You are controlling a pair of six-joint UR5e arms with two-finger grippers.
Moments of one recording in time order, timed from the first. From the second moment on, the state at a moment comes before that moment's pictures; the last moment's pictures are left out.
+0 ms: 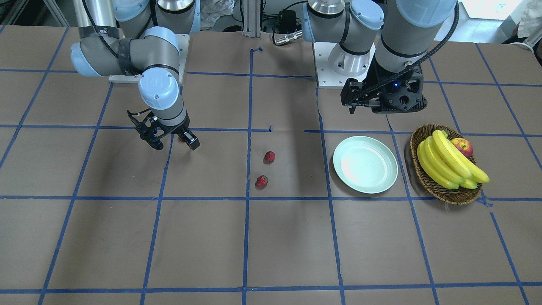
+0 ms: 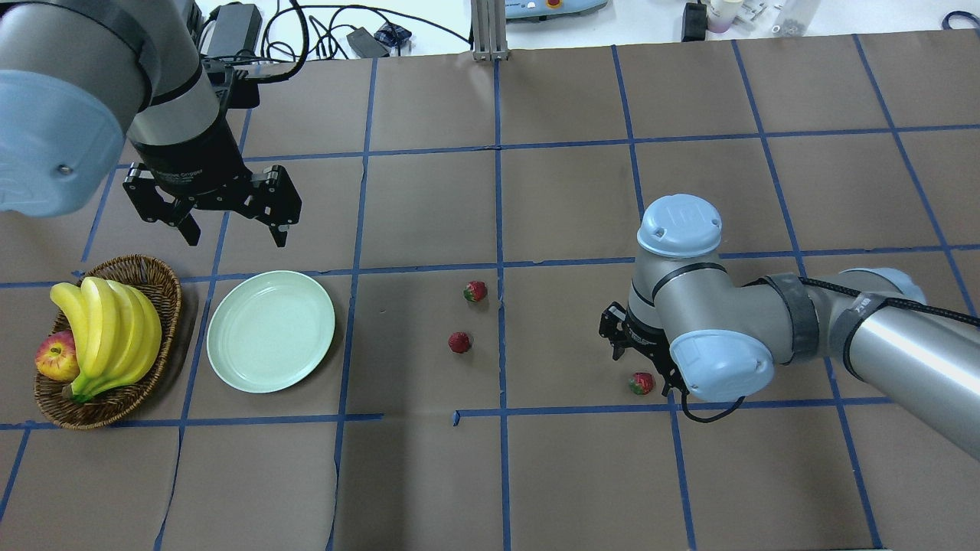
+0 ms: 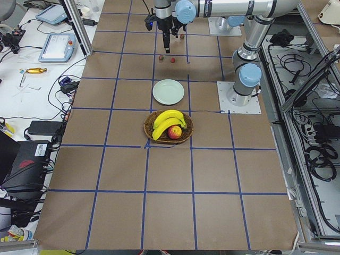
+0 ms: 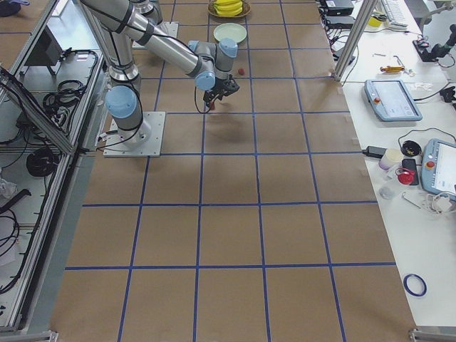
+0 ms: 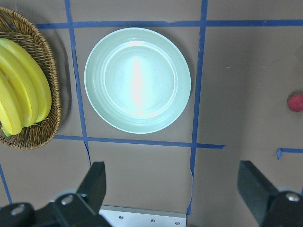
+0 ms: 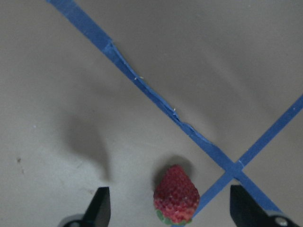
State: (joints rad) left arm -1.57 -1.57 -1.64 -1.63 1.70 -0.03; right arm 1.68 -1.41 2.21 -2.13 -1.60 0.91
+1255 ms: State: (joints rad) left arm -1.57 -1.57 -1.64 -1.63 1.70 -0.03; right arm 1.69 -1.42 2.10 -2.10 -1.59 0.90
